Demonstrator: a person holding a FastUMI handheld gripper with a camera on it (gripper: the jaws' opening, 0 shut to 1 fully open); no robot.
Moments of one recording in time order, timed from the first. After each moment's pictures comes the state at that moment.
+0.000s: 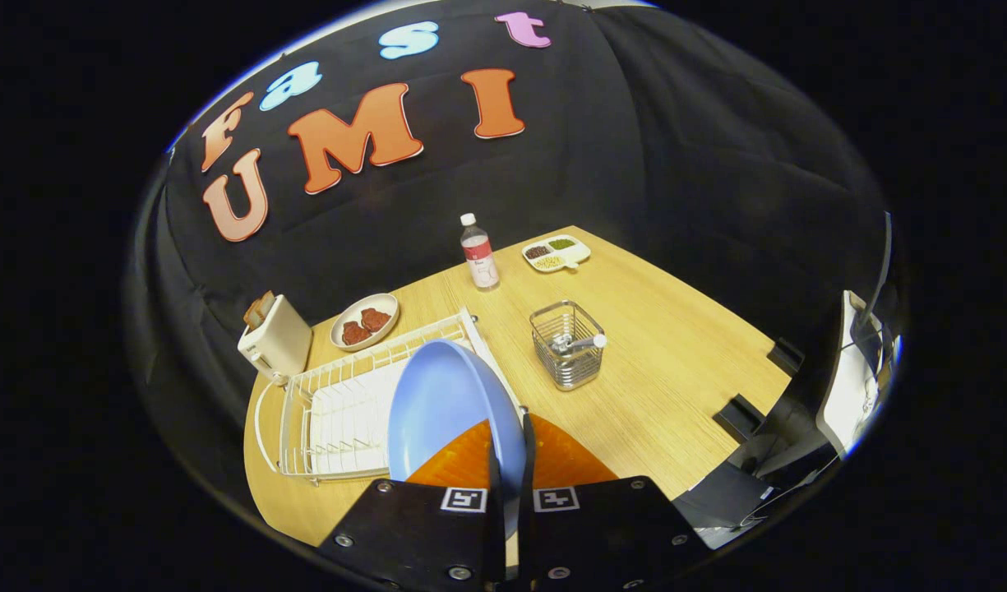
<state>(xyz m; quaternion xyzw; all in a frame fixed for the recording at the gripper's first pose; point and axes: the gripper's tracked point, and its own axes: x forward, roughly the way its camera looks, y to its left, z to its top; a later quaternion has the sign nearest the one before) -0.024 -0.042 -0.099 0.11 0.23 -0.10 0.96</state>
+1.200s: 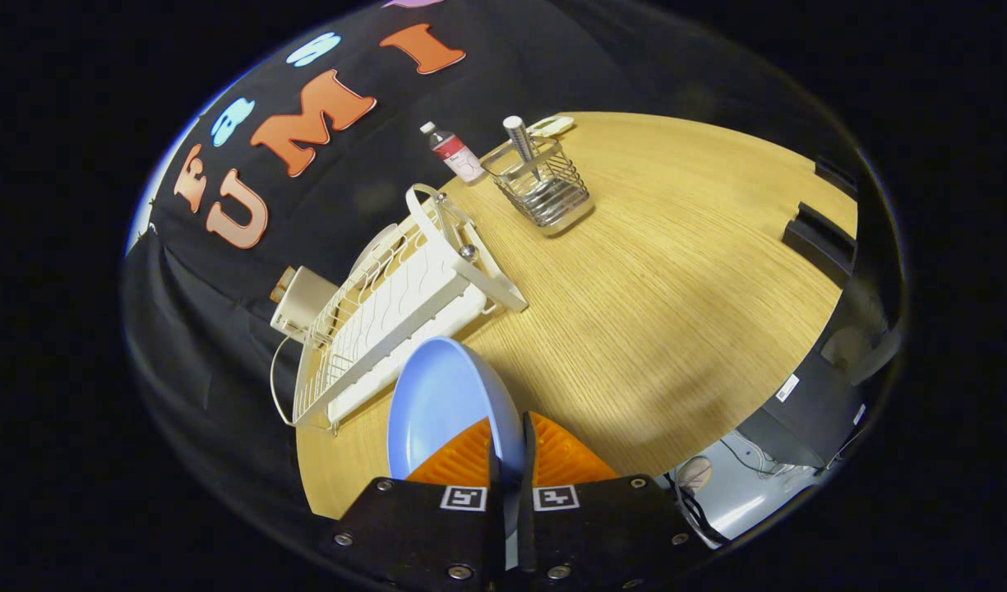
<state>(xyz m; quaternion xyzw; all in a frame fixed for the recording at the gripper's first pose) -0.059 -0.035 -0.252 0.28 0.33 0.01 0.90</state>
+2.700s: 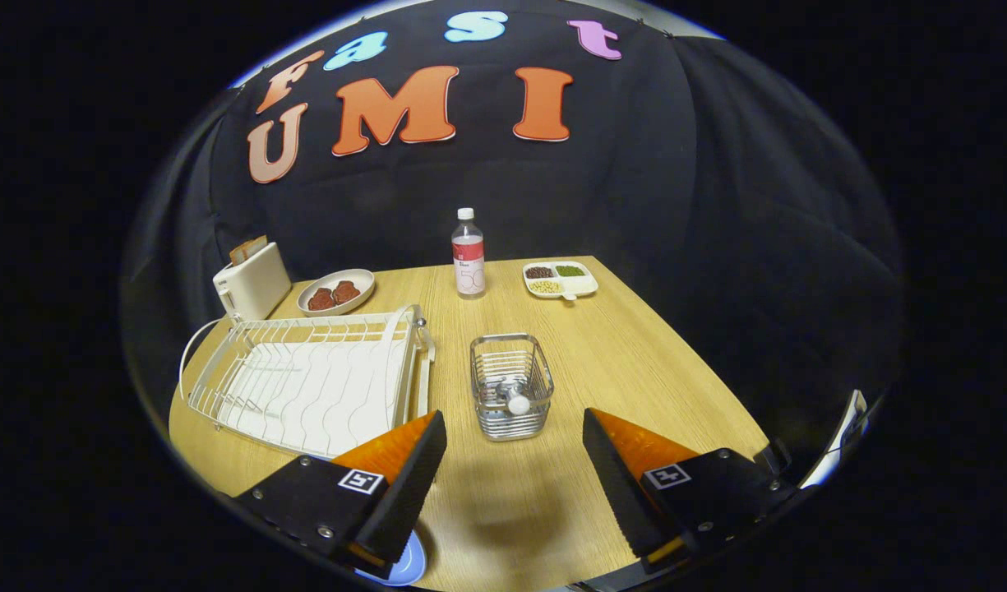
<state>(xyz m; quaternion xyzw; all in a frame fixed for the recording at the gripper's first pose) 0.070 -0.133 -0.113 -0.04 0.19 -0.02 0.98</state>
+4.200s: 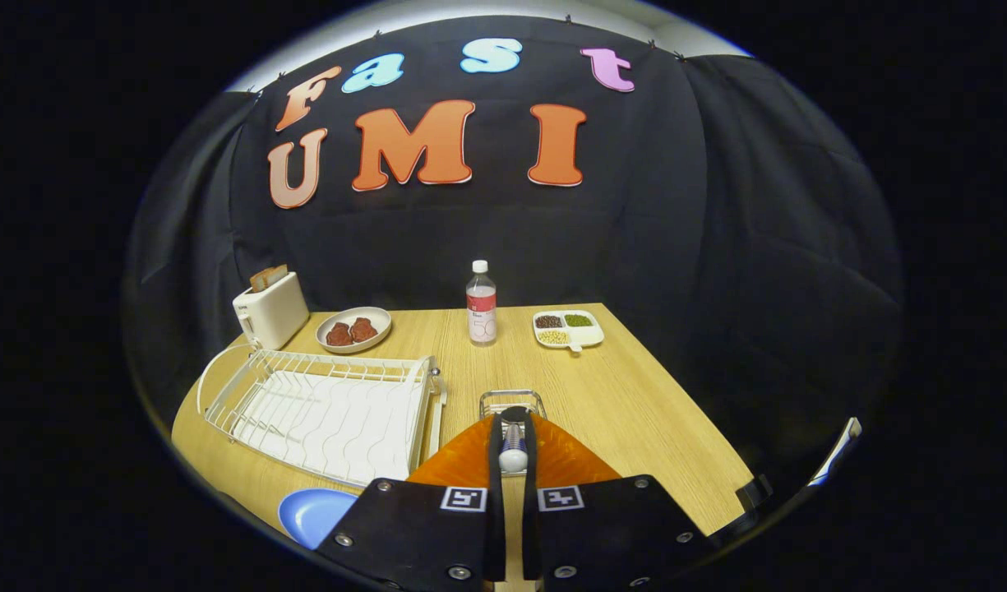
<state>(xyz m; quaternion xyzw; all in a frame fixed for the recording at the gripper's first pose) 0.058 -0.131 -0.053 -0.05 0.12 -0.01 0.99</state>
